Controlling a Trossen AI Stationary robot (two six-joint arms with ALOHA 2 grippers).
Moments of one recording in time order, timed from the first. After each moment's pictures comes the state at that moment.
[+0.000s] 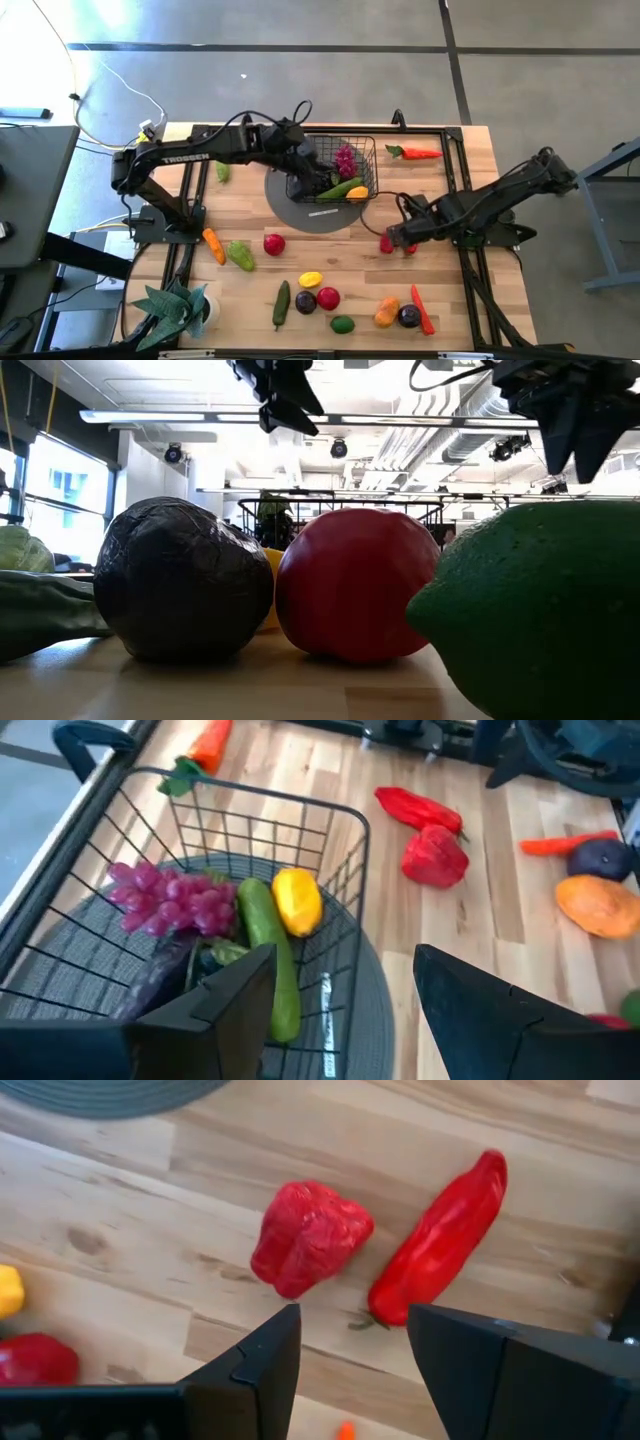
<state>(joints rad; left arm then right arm) 0.35 1.53 1.41 -0.62 0.14 -0.02 0.37 1.28 1.05 -1.18 0.16 1.64</state>
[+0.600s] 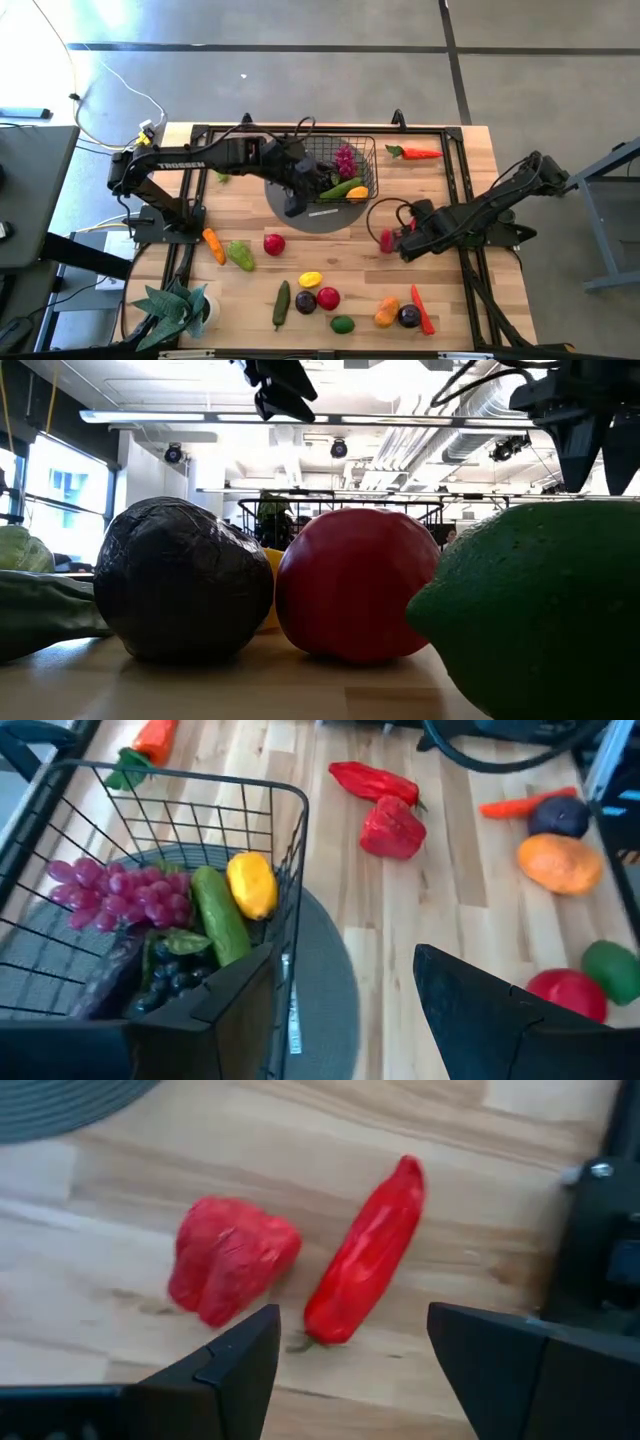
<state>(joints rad) 0.25 1.52 1.41 -0.67 0.09 -0.01 0.46 1.36 1.05 -1.32 0.24 1.81</state>
